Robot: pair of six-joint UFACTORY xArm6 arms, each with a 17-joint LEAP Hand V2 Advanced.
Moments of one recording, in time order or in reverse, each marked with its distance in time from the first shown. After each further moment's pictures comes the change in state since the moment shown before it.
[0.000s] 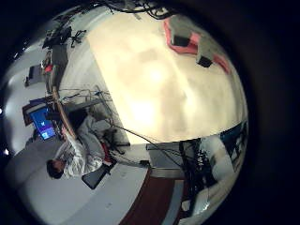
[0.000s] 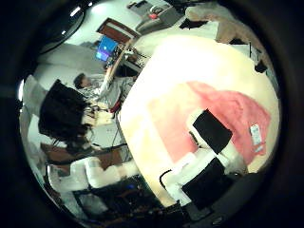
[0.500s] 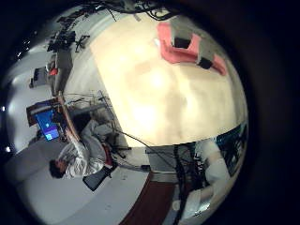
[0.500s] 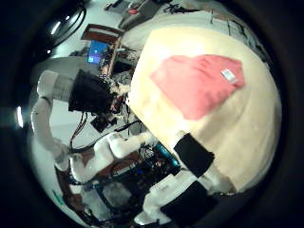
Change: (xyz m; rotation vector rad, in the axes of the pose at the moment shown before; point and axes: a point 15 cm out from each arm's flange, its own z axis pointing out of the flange) left arm 0.085 -0.018 -0.041 0.126 -0.022 0.021; right arm 0.032 0.167 -0.138 -0.330 0.089 0.173
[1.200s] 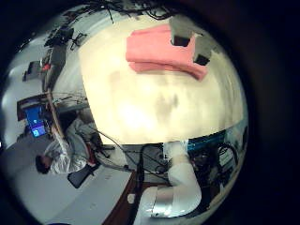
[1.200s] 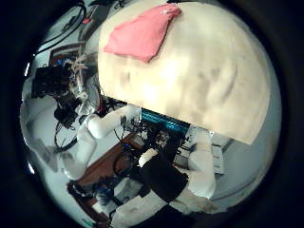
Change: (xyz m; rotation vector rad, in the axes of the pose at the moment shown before) left arm 0.063 0.007 -0.002 0.004 0.277 -0.087; right arm 0.022 0.152 0.091 -0.226 0.041 0.263
